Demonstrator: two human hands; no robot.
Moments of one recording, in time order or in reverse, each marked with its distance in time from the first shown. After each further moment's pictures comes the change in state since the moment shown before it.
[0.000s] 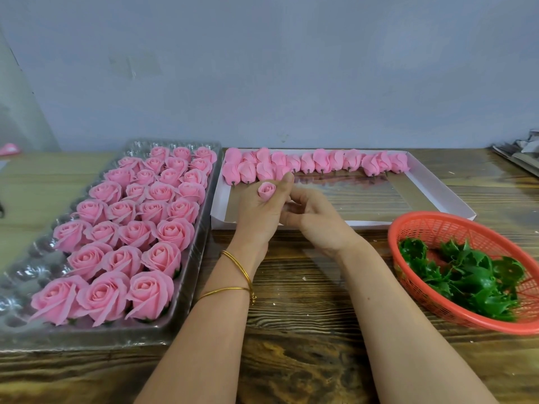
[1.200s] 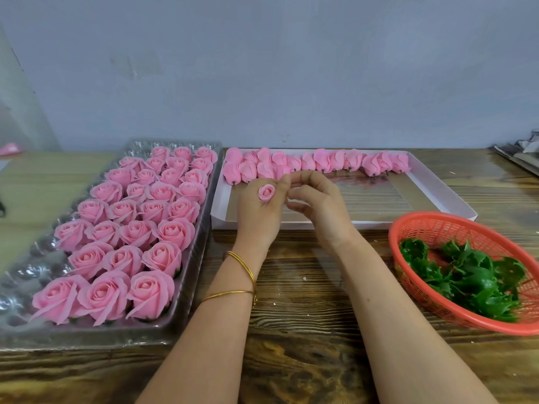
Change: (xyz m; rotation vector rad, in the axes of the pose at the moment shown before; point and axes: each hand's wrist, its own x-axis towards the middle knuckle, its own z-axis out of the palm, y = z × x) left_hand 0.001 0.001 0.002 0.230 0.091 0.112; right_hand 0.004 -0.008 0.000 0.138 0.302 0.027
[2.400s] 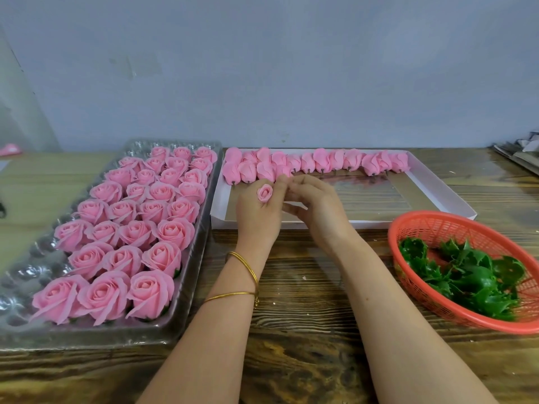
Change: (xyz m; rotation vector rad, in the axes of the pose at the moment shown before) left_hand -0.001 -0.004 0.002 0.086 0.082 0.080; right_hand 0.003 0.003 0.000 0.098 -0.054 0.031
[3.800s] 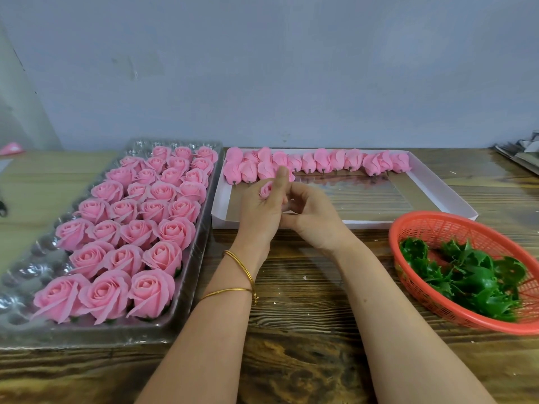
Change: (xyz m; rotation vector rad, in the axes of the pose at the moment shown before) left_hand -0.002 0.007 -0.001 -0.312 -0.140 -0.197; right_hand -0.006 0.005 0.002 -0.275 -0.167 -0.069
